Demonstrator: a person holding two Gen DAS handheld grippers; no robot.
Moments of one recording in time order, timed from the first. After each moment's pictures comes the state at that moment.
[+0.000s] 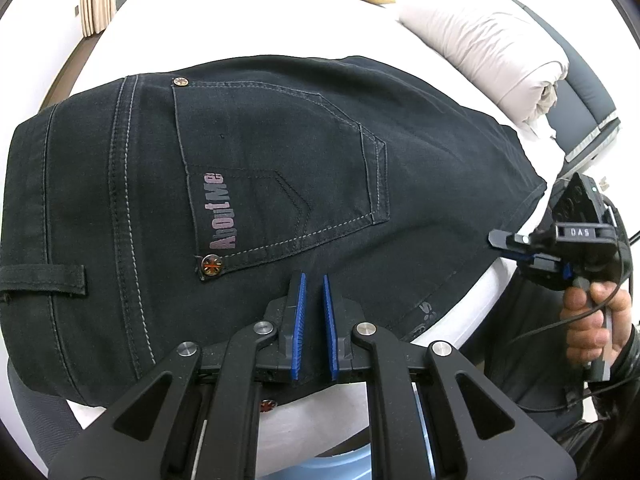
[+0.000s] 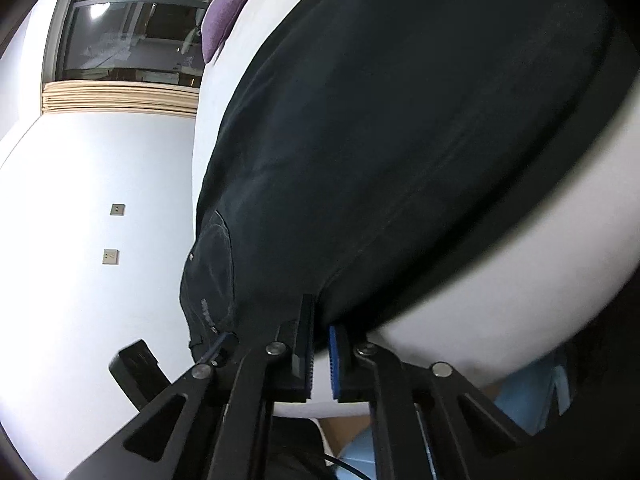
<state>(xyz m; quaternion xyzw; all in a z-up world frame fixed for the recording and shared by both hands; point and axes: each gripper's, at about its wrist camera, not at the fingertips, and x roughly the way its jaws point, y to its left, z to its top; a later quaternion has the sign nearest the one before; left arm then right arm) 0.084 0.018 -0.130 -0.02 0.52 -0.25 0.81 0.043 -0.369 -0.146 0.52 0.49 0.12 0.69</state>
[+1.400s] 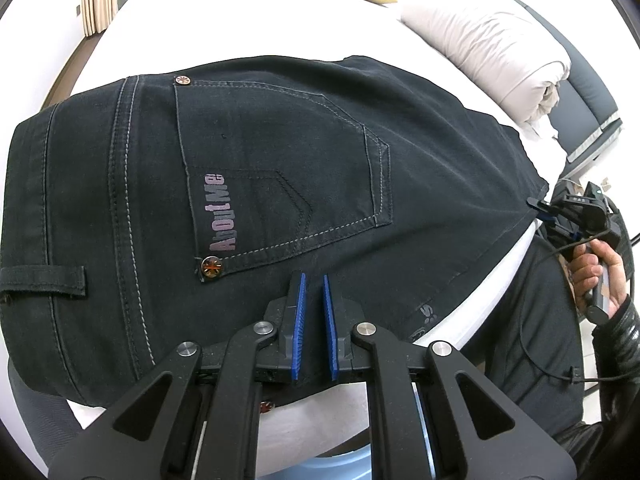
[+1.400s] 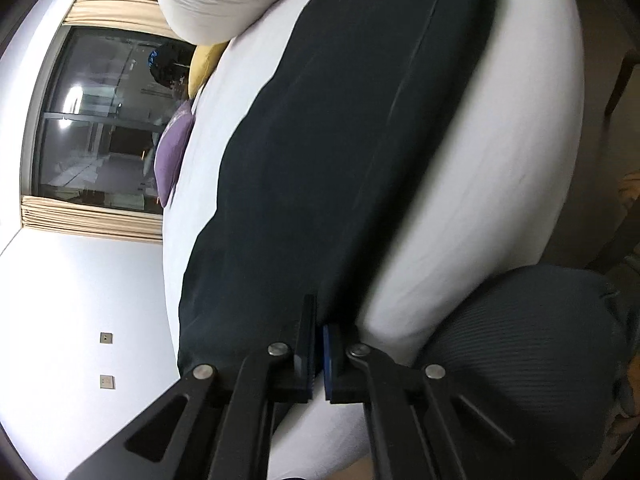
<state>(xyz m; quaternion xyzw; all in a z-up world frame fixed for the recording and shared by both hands) 0.082 0.009 -0.131 -0.02 0.52 -0.24 0.82 0.019 -0.518 -0.150 0.57 0.39 -0.06 0.72</state>
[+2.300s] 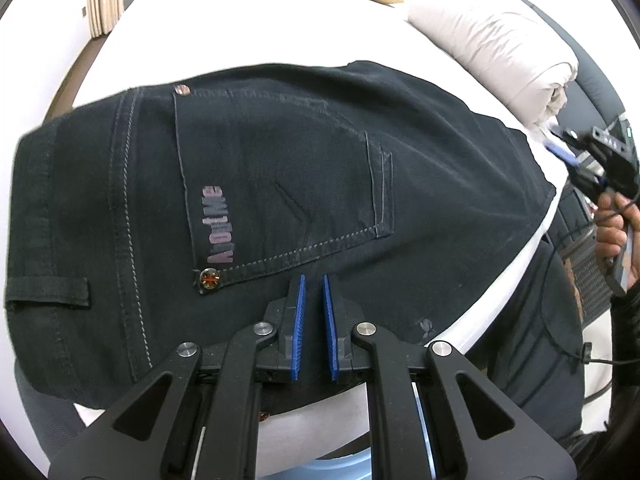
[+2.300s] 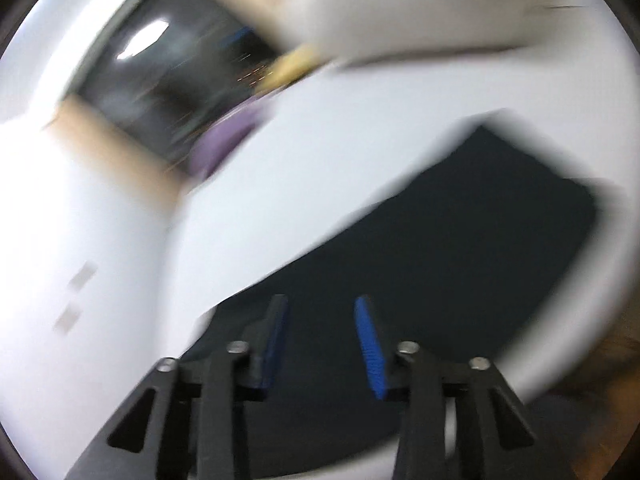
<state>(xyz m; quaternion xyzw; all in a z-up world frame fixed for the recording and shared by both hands) 0.084 -0.004 -0.121 -0.02 0.52 -0.22 0.83 0.113 -0.454 -0.050 0.40 0.37 0.08 0.83</state>
